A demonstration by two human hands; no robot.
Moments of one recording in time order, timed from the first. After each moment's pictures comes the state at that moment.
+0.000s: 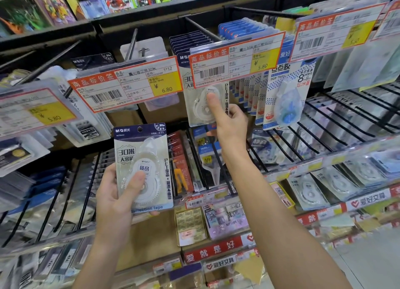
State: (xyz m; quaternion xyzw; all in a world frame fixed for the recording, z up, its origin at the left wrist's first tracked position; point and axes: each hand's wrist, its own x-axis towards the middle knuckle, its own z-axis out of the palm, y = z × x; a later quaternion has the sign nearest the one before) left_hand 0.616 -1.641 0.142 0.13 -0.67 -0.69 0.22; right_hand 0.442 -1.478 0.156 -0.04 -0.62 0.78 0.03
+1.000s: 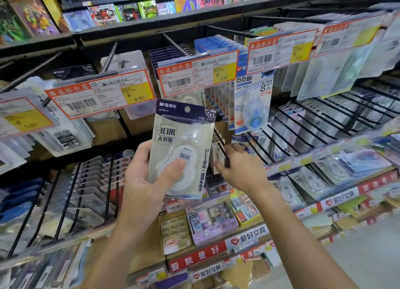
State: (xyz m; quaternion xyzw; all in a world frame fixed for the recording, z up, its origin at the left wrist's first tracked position) left_hand 0.592 -1.561 0.181 -0.05 -0.70 -0.69 0.19; right_hand 0.470 -1.381 0.096 0.14 -0.97 0.18 0.04
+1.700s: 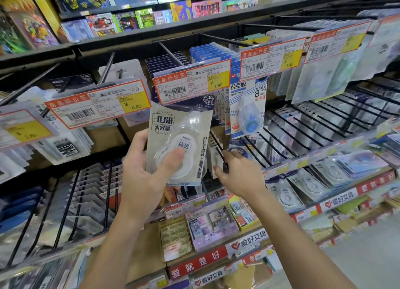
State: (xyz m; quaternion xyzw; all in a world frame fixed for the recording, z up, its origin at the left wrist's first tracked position) left_hand 0.573 -1.559 0.198 -0.10 -0.72 -0.64 0.26; right_hand 0.474 -1.383 0.091 0.12 -0.97 0.20 0.09
